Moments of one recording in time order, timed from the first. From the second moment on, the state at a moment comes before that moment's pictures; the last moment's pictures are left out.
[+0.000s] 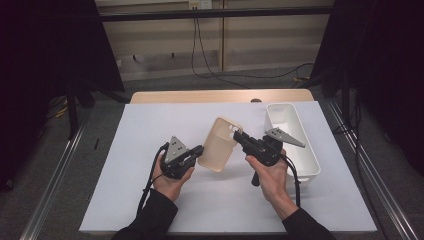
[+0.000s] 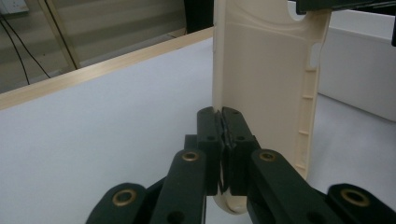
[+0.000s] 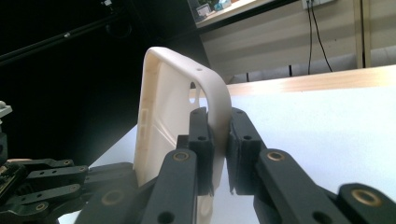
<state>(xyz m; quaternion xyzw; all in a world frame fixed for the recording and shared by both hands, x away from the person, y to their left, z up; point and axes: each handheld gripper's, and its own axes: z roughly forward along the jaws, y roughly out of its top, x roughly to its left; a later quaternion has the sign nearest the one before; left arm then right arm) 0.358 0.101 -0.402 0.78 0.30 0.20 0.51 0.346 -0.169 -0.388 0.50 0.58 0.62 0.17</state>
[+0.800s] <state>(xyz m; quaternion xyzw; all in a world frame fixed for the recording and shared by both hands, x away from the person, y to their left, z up) 0.363 0.103 -0.408 0.77 0.32 0.17 0.52 0.343 -0.167 -0.384 0.44 0.61 0.62 0.21</state>
